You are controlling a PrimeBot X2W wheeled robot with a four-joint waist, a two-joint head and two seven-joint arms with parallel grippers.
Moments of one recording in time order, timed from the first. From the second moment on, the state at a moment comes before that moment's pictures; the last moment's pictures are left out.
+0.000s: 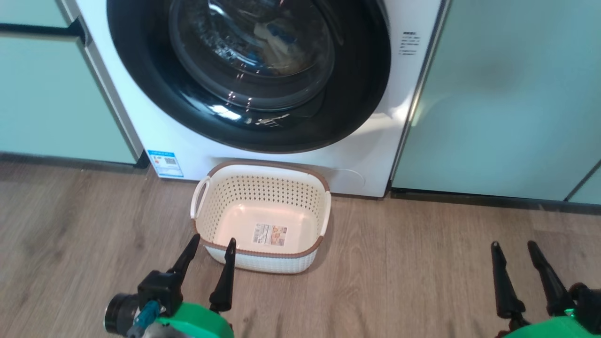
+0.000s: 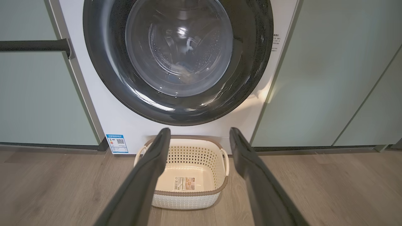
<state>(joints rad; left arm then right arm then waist) 0.10 0.12 -0.17 -0.01 -0.21 0.10 -0.17 0.11 -0.05 0.01 0.07 0.22 0.13 -0.21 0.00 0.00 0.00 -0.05</state>
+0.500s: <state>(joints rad) 0.12 0.14 -0.17 -0.04 -0.22 0.11 -0.16 0.19 -0.05 0.00 -0.01 0.22 0.13 -0.19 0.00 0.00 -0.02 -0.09</state>
